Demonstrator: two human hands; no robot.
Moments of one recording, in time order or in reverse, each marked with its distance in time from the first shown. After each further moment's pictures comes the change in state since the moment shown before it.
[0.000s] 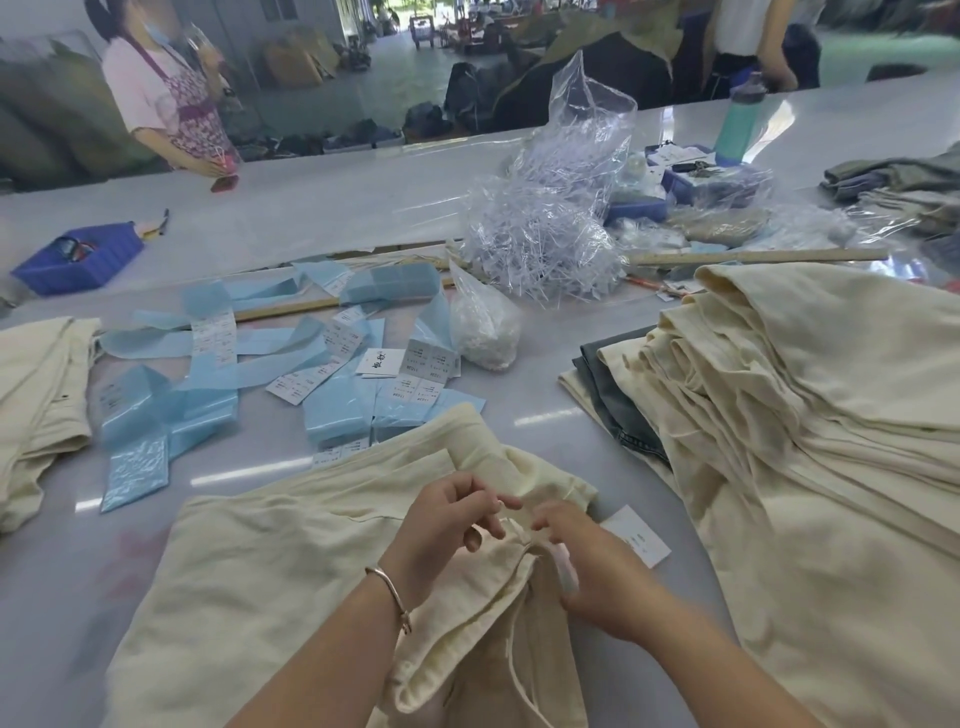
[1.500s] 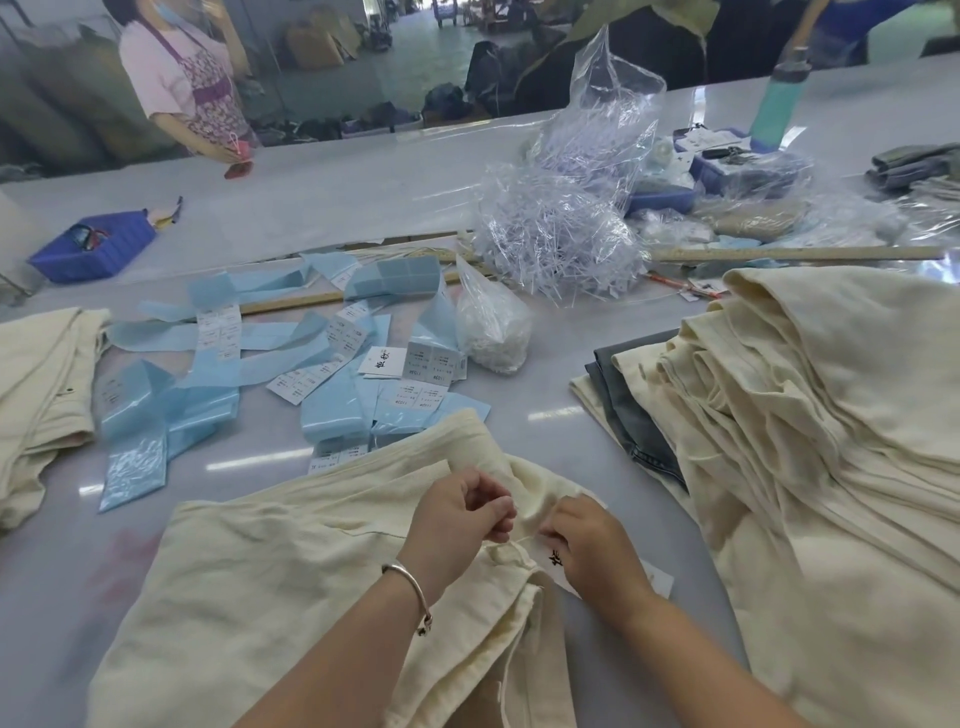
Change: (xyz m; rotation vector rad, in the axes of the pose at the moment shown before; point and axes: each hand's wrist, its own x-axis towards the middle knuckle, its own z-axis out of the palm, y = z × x) left_hand 0.033 0.001 0.017 0.144 0.193 0.004; right_hand 0.057 0.032 0.008 -0.145 0.359 -0.276
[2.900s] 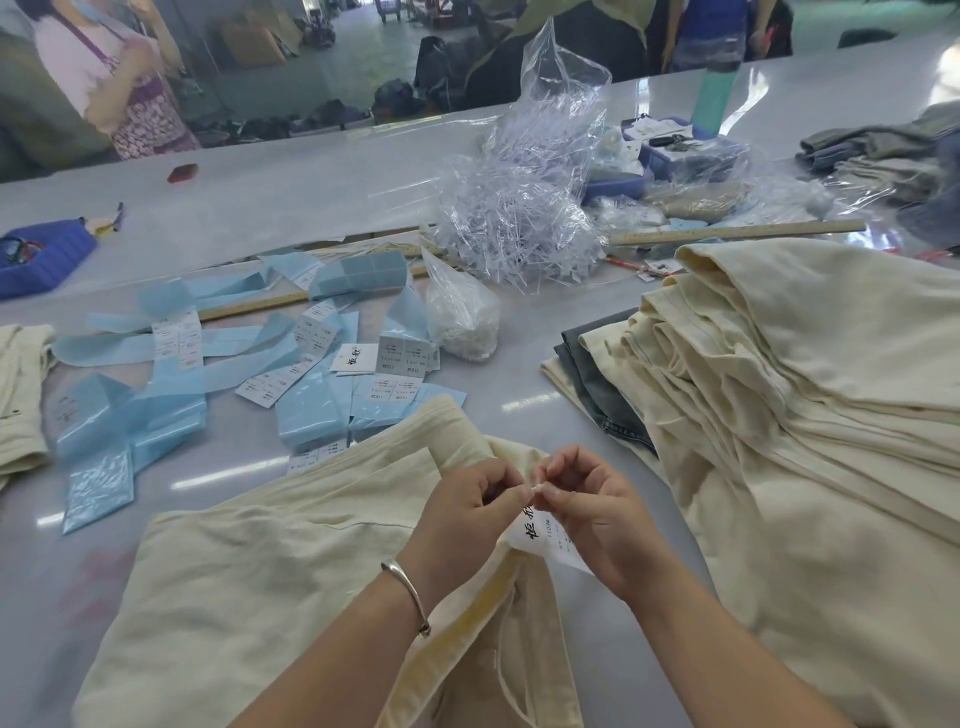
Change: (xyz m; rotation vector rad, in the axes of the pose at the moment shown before) left_hand -0.030 0.020 0.009 0.257 -0.169 0.333; right_hand -0.009 -0.044 -0.048 1.589 0.026 0.442
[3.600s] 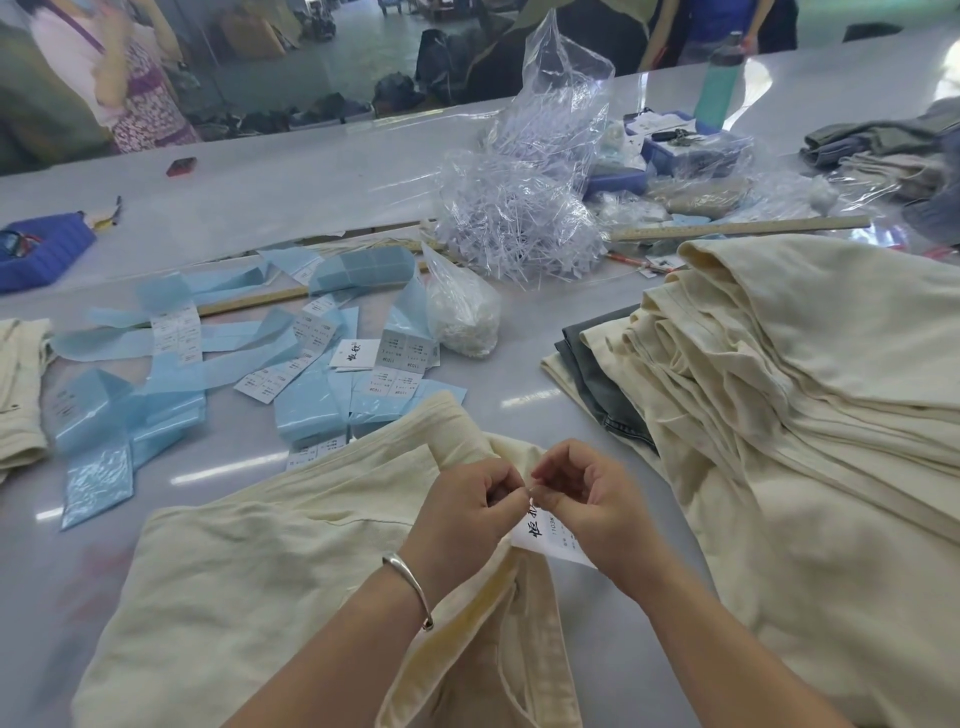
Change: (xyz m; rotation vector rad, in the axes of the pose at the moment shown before) left_hand 0.003 -0.005 0.000 0.176 -0.005 0.047; right_hand -0.005 -0.010 0.014 -0.648 0.115 -0.159
